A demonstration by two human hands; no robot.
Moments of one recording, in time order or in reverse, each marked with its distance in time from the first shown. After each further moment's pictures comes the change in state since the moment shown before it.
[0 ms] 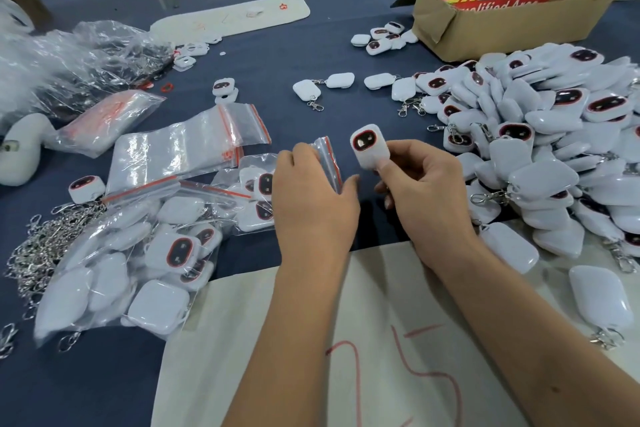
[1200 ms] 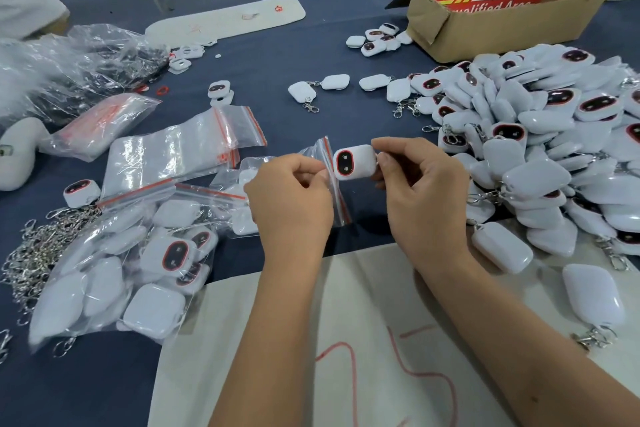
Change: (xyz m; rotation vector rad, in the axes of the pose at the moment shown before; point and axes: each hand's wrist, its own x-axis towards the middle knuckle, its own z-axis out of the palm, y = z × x) left_hand 0.005 -0.005 -0.012 -0.346 0.011 -0.139; right_hand -0.010 -0.010 0.003 -0.221 0.154 -0.271
